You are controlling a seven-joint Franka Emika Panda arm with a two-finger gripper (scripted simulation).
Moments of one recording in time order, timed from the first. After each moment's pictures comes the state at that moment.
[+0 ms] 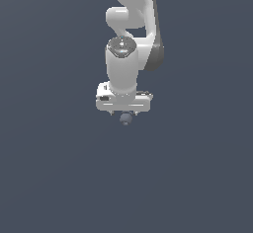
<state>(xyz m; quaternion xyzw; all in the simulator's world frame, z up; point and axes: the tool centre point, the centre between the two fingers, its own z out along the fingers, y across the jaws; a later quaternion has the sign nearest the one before) -0.008 -0.012 0.173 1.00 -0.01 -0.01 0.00</state>
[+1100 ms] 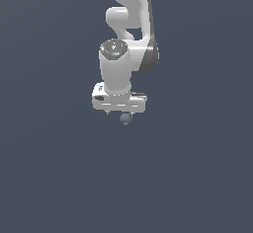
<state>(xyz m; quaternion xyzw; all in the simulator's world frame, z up) -0.014 -0.027 0.163 1.00 -0.05 -0.01 -0.01</state>
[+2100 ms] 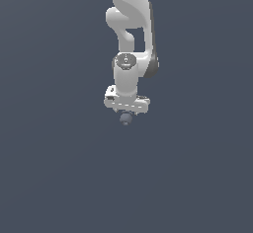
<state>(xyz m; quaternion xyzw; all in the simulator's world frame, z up) -0.071 -0.001 0.091 1.00 -0.10 0.00 0.00</state>
